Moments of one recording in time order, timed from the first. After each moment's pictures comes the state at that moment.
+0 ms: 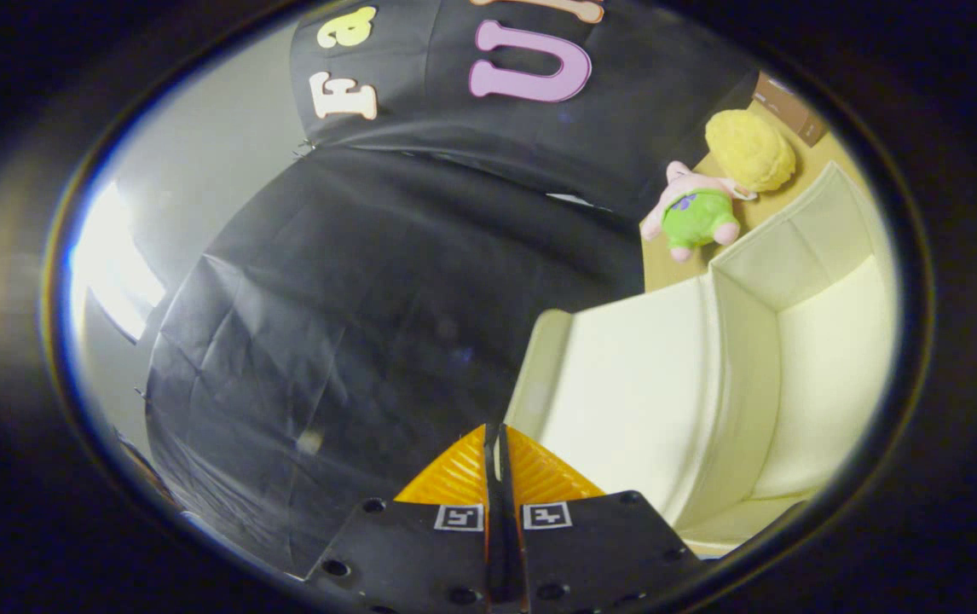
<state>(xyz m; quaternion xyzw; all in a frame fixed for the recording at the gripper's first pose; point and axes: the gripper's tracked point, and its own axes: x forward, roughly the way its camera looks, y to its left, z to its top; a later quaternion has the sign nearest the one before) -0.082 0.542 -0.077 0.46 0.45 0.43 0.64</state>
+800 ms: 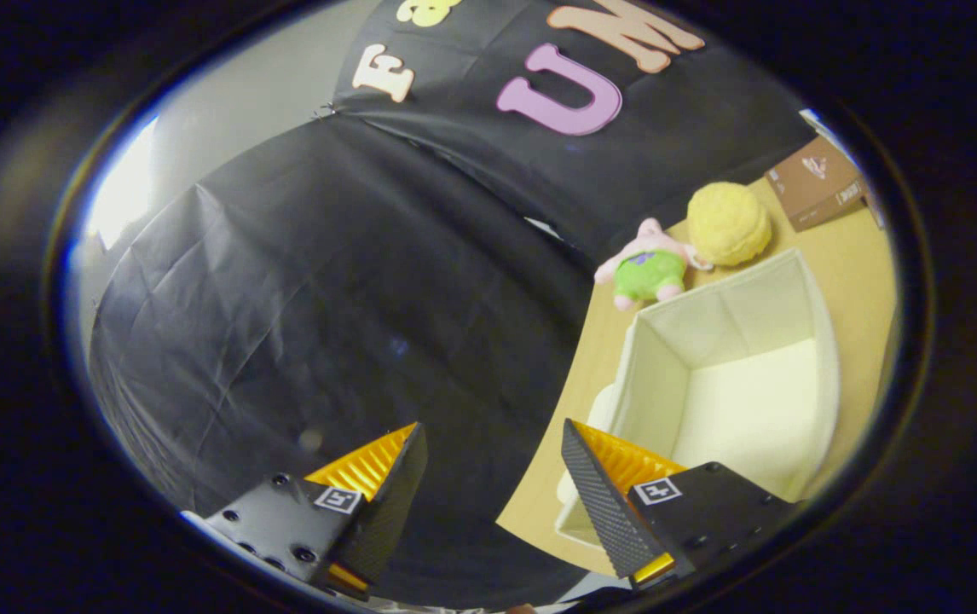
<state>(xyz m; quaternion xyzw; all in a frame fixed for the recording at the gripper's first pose) -0.070 0.451 -0.086 0.34 0.38 0.40 0.76</state>
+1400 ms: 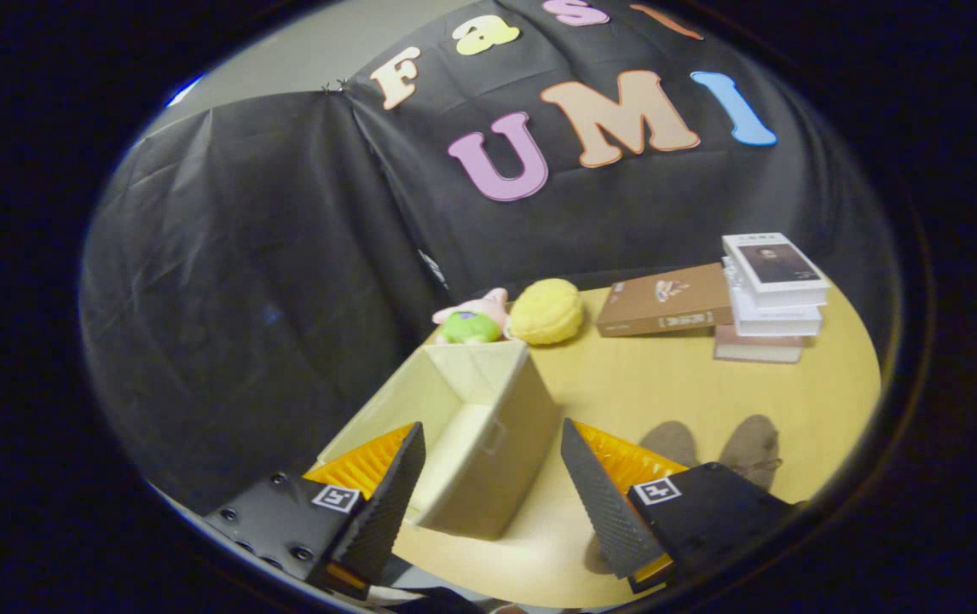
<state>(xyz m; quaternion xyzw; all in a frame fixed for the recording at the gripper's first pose) -0.027 0.210 -0.155 0.11 0.33 0.27 0.90</state>
